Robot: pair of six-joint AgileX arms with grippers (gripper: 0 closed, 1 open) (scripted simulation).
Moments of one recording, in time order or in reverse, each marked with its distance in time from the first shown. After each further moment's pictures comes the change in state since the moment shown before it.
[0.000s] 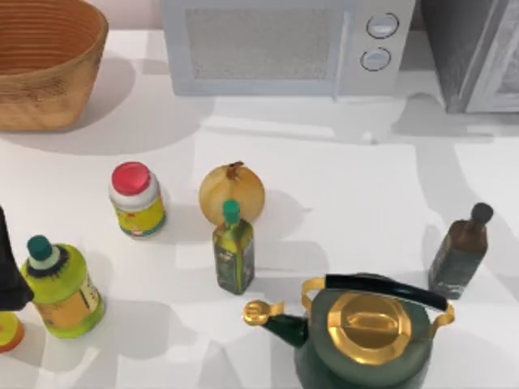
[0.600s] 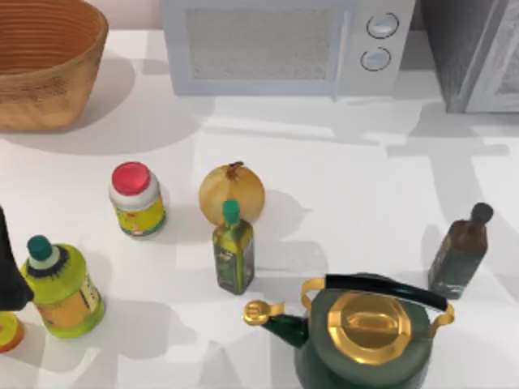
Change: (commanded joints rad) left arm 0.000 0.000 0.000 0.000 0.000 0.000; right arm -0.073 -0.132 -0.198 0.078 -0.078 -0.002
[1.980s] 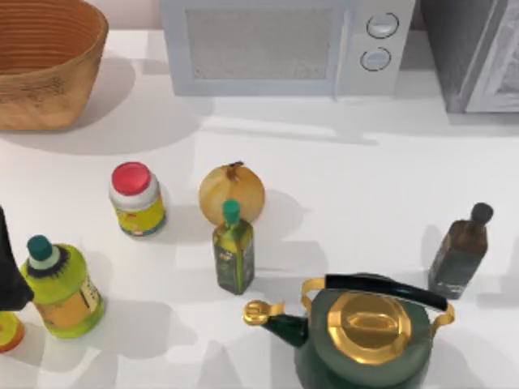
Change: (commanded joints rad) left arm 0.000 0.000 0.000 0.000 0.000 0.000; right arm -0.500 -1.086 -1.661 0.560 -0.513 -0.012
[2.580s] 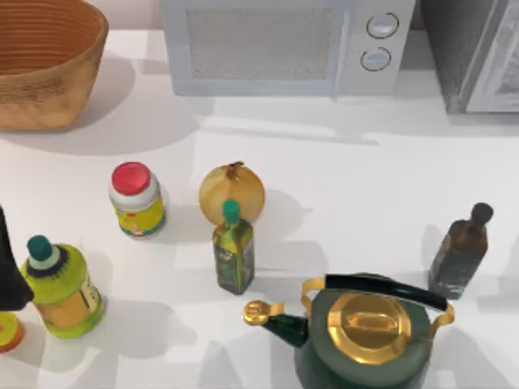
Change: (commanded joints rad) left arm 0.000 0.000 0.000 0.000 0.000 0.000; right arm -0.046 0.179 0.006 0.037 -0.097 -0.010
